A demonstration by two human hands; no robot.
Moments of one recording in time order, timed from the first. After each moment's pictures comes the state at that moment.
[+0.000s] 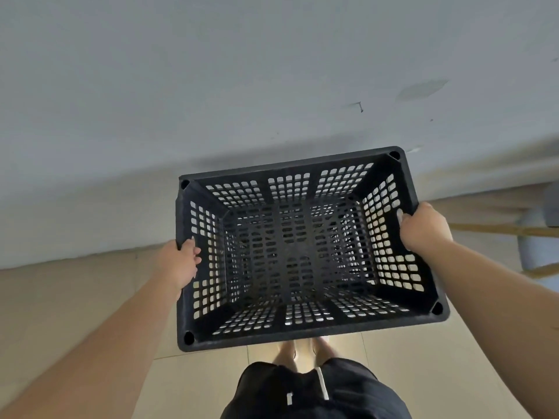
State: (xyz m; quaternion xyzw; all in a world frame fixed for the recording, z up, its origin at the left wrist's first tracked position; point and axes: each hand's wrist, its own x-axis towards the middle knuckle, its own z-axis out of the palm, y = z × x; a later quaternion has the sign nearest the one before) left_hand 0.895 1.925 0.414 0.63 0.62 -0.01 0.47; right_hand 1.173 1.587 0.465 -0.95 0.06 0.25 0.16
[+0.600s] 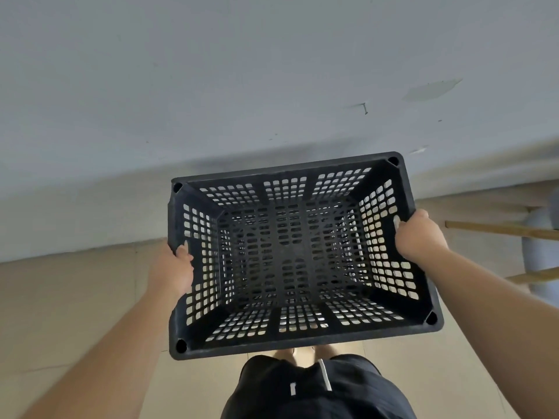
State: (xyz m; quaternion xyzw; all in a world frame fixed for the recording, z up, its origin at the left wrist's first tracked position) left_hand 0.892 1.930 0.395 0.61 0.67 -0.06 0.41; right_hand 1.179 1.599 0.456 -0.94 0.05 0.31 0.11
